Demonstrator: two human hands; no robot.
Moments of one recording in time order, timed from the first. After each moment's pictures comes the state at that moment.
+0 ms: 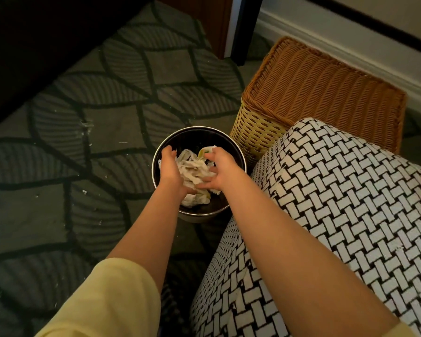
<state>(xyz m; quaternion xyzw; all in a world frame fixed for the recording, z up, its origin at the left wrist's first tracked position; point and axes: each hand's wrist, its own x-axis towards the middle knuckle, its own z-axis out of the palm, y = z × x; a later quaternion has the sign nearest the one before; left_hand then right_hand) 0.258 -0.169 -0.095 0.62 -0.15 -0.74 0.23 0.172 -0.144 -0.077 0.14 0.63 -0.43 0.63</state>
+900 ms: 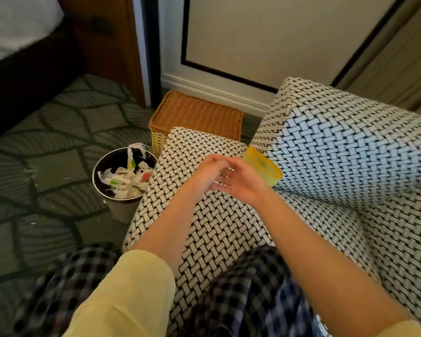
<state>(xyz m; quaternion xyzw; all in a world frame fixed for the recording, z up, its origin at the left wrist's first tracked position) 0.187 0.088 0.106 0.37 -0.58 -0.73 0.02 0.120 0.168 0.110 -0.07 0.56 -0.63 0.53</state>
